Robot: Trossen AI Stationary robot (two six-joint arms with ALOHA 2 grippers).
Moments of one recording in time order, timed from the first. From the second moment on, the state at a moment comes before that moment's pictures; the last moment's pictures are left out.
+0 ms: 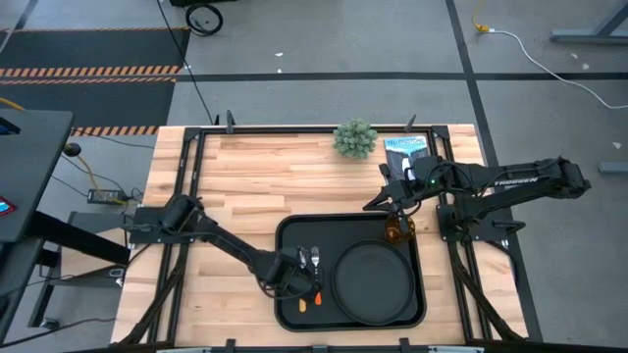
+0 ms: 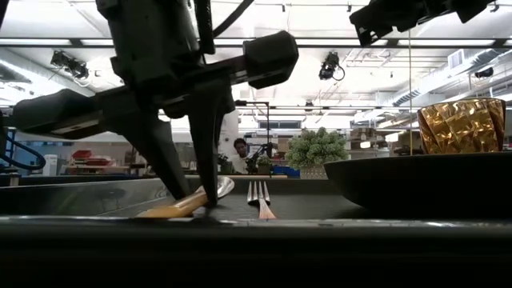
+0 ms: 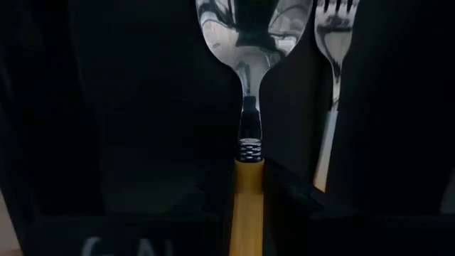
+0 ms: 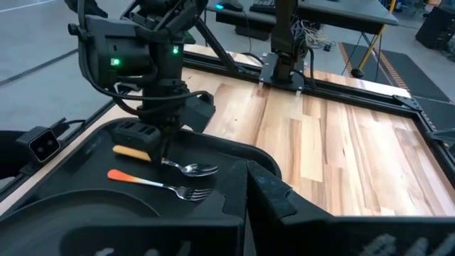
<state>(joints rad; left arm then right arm) -0.47 2.07 1.44 -0.61 -0.18 -2.06 -0.02 0.89 0.67 -0.11 -0.24 -0.21</state>
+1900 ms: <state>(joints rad) -0.29 1.91 1.62 -0.73 -0.61 0.35 0.03 0.74 0.67 -0.10 0.14 -0.02</state>
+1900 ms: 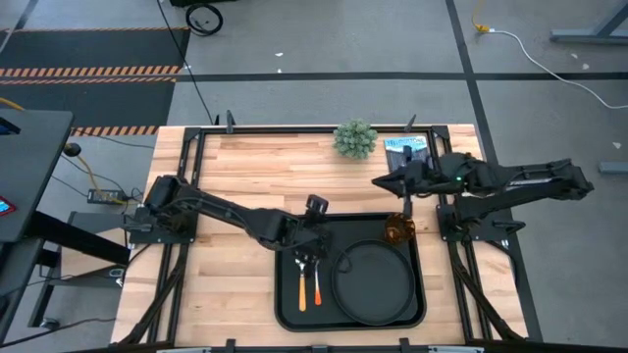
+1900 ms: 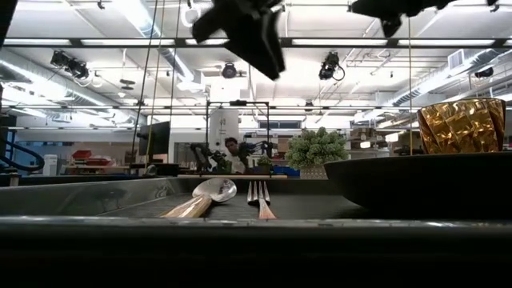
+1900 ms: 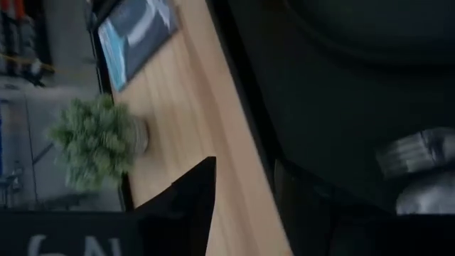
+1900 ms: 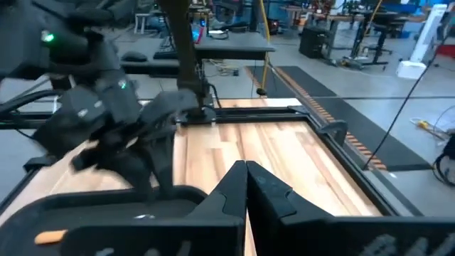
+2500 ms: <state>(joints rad) -0.21 1.49 1.33 -0.84 -0.35 0.16 0.10 0.48 0.38 0.20 0.14 -0.03</state>
